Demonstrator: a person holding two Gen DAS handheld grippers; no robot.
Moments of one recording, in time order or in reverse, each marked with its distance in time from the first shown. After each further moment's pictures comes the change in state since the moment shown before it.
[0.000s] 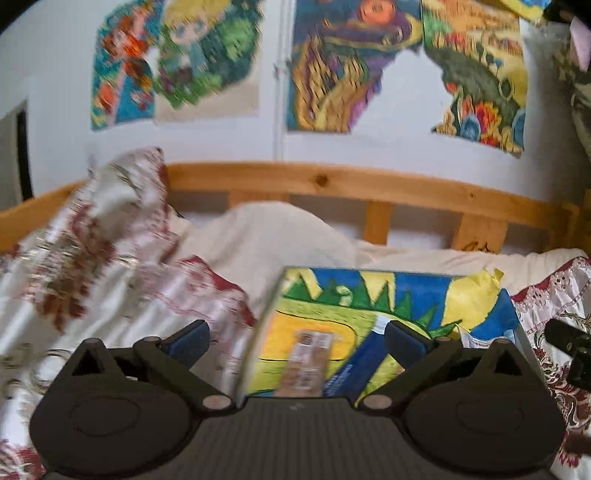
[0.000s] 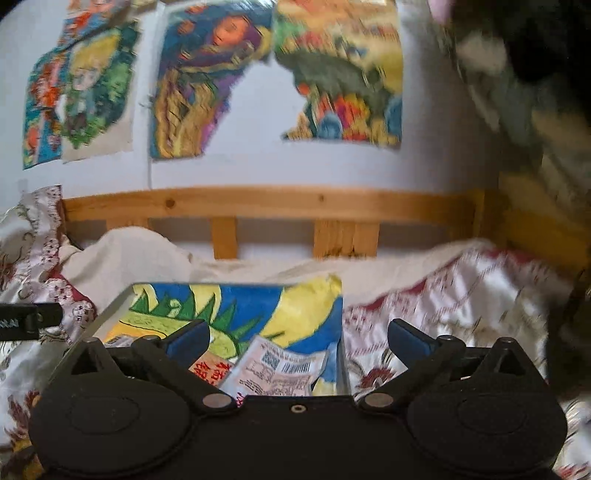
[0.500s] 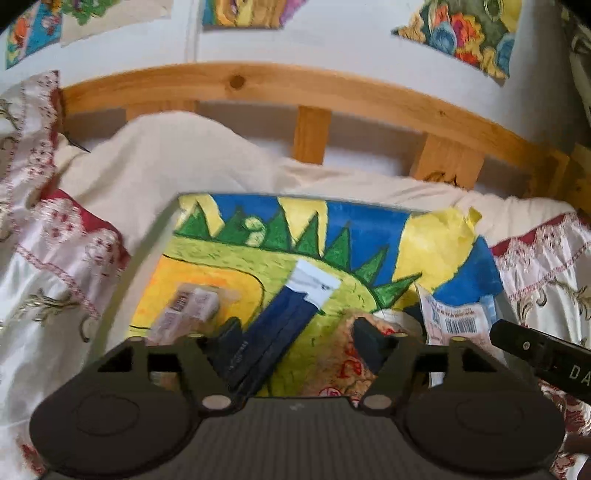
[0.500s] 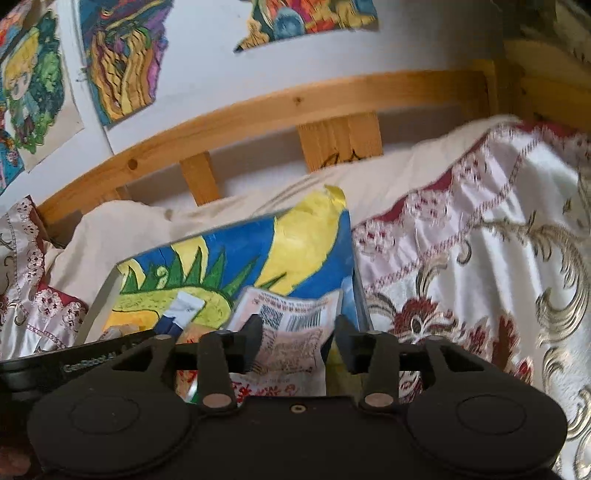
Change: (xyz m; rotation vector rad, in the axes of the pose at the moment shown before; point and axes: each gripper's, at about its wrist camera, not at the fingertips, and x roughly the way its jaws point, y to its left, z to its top) left arm 0.114 -0.065 -0.011 0.002 0.252 -0.173; right arm 0.093 -0.031 -0.016 0.256 0.279 0.084
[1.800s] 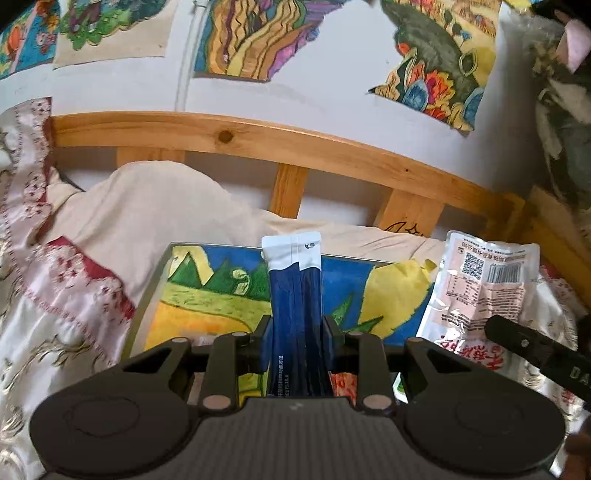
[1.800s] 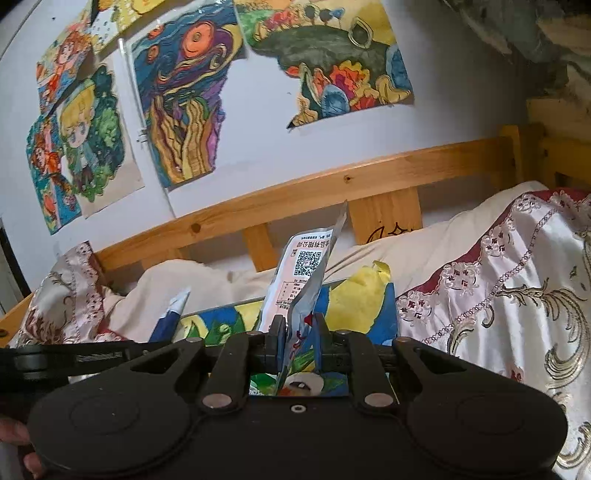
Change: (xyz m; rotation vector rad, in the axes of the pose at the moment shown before) left arm -0.037 0.018 0.030 -0.006 -0.069 -0.137; right arm -0.046 0.010 0.020 0.003 -0.172 0.151
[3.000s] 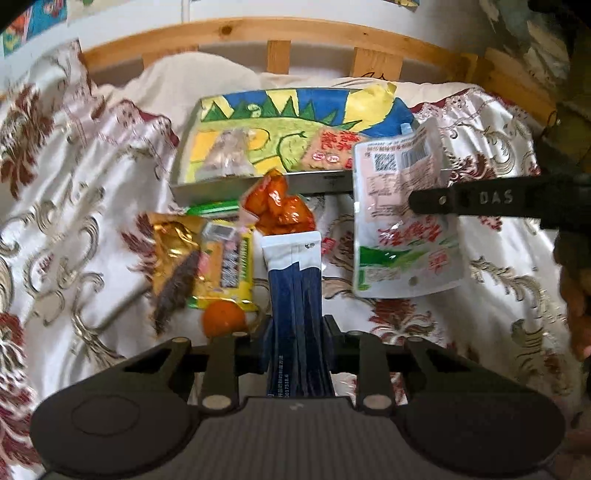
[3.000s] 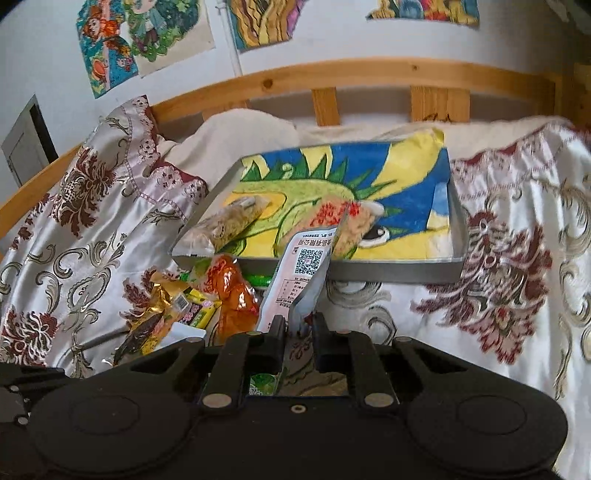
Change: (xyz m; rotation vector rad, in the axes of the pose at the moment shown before) left arm -0.142 0.020 -0.162 0.168 0.283 0.046; right arm -0.079 0.075 -0.092 -0.189 0.343 0.038
